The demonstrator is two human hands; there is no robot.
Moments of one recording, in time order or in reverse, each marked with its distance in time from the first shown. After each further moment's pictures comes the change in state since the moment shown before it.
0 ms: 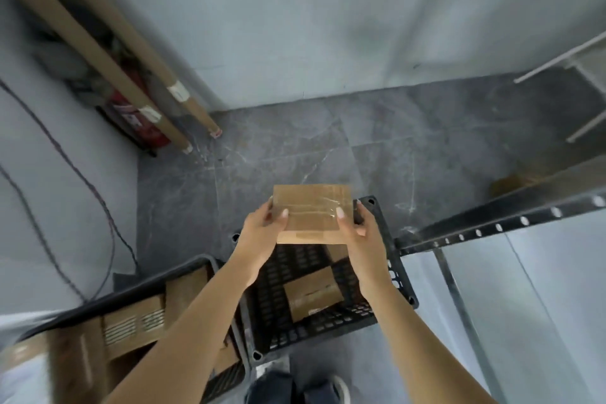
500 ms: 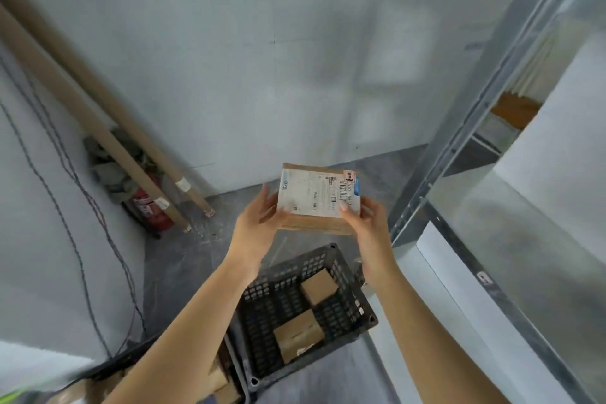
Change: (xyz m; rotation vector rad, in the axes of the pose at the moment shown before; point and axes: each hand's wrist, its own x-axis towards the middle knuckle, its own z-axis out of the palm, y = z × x) left_hand -0.249 0.170 0.013 -0.087 -0.116 0.456; right_hand -0.188 -0.172 -0.133 0.406 -0.030 -0.311
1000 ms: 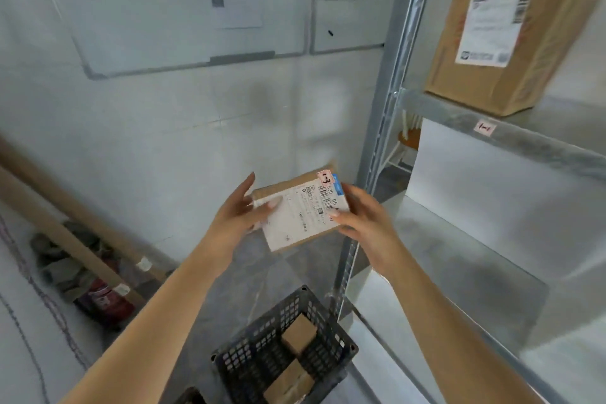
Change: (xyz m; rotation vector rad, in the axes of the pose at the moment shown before) left_hand -0.024 0.144 -0.005 0.008 -0.377 0.144; right_hand -0.075 -0.147 -0.023 -0.049 -0.023 -0.179
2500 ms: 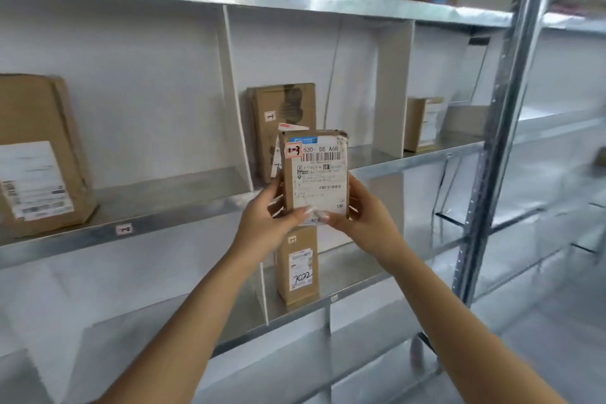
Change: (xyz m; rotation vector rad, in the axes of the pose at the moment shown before) left_hand -0.474 0.119 0.572 -0.085 -1.347 0.472; right_hand -0.716 -0.194 -0.240 -0.691 1.393 -0.299
